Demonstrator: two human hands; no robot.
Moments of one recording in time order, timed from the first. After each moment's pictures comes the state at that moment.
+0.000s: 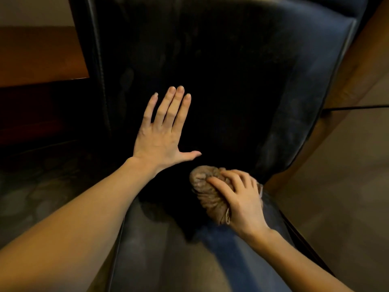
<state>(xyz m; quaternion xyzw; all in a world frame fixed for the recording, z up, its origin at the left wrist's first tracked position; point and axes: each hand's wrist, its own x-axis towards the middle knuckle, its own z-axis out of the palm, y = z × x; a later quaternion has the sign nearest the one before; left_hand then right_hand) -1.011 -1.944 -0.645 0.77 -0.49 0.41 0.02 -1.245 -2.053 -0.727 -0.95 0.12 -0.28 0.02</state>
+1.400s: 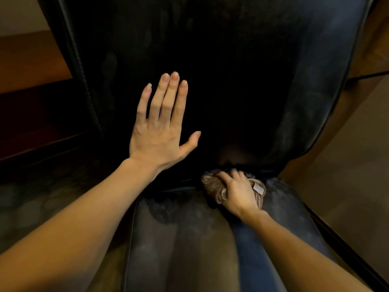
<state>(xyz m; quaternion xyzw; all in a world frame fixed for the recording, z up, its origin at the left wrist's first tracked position) -1.007 -1.947 -0.656 0.75 -0.49 0.44 0.06 -1.186 -2.085 -0.819 -0.95 0.28 -0.06 0.15</state>
